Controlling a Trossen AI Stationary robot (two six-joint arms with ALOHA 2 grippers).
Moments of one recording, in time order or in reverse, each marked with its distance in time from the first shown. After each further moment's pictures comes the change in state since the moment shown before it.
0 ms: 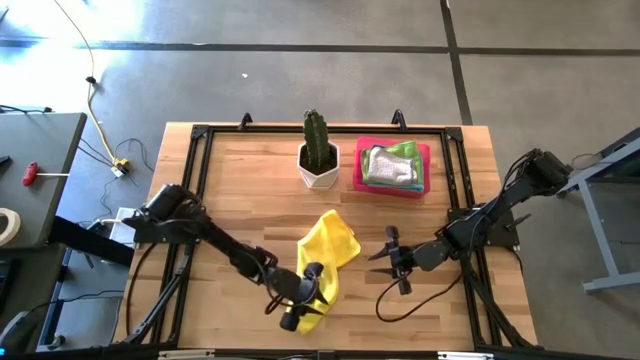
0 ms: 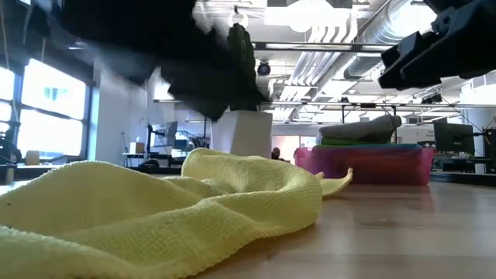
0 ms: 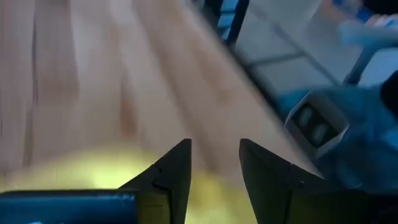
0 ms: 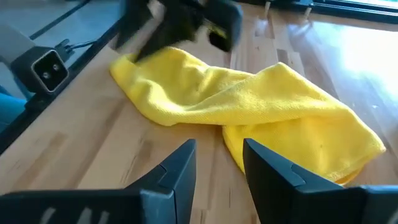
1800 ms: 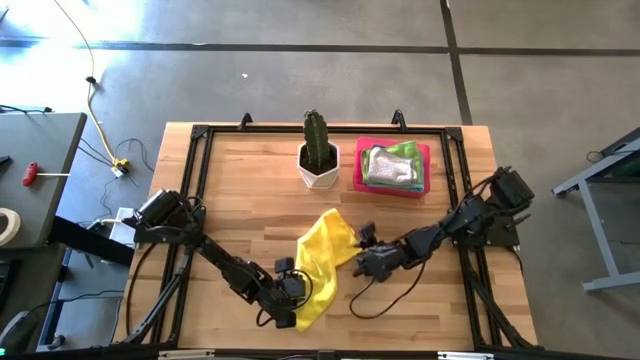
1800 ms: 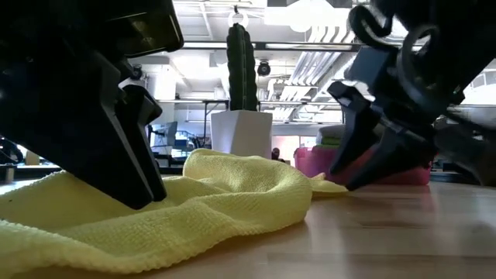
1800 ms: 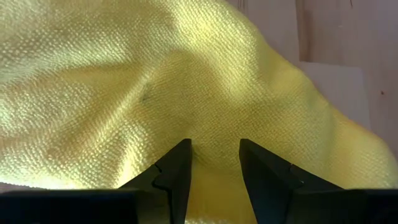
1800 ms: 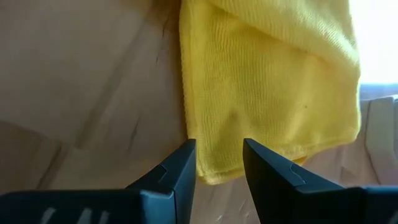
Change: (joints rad) left arm -0.133 -0.008 0.078 -0.562 -0.370 -0.451; right arm -0.147 0.419 0.297 -0.376 0.105 -0.402
